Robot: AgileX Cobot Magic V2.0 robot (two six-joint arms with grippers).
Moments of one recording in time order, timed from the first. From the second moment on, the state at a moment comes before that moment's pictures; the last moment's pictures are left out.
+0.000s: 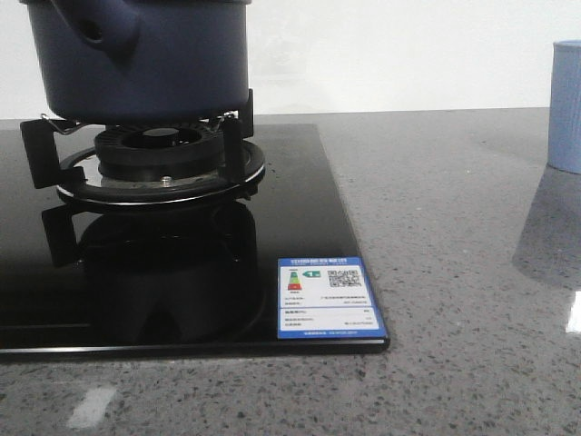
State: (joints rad) left arm 0.00 0.28 -0.50 -0.43 0.33 0.25; right arm -0.04 0.33 -0.46 0.50 0.36 -0.27
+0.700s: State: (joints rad) left arm -0.23 0.60 -0.76 -0.45 0.39 0.38; right arm 0.06 0.63 -0.68 0.50 0.48 -0.37
